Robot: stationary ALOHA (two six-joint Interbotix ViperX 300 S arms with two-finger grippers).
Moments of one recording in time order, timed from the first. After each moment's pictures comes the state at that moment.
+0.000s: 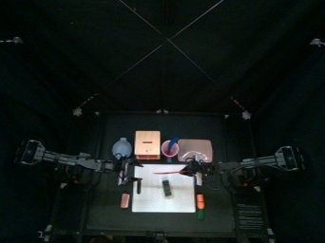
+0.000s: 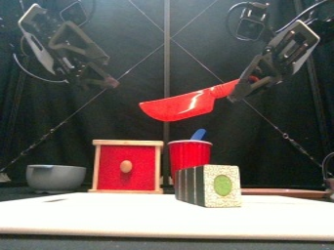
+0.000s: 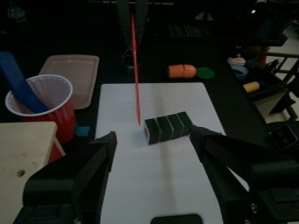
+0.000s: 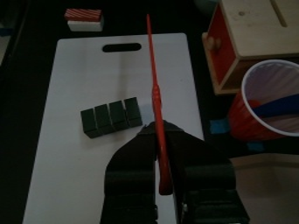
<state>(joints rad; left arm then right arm) -0.08 -0.48 1.05 -0.05 -0.28 0.00 0.03 -0.45 0.94 -0.31 0.03 0.35</state>
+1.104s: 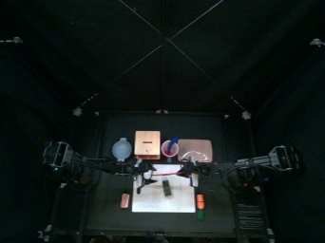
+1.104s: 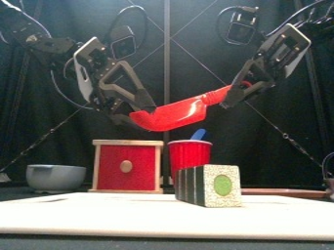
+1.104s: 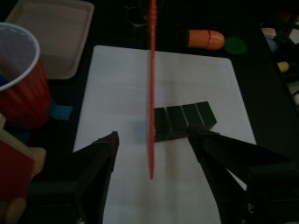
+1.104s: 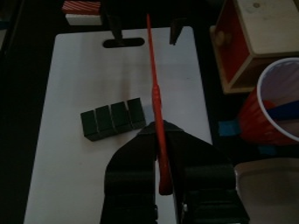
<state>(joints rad) -0.06 -0.08 0.84 -0.17 -0.28 0.00 0.05 -0.37 0.91 -0.31 0.02 0.37</state>
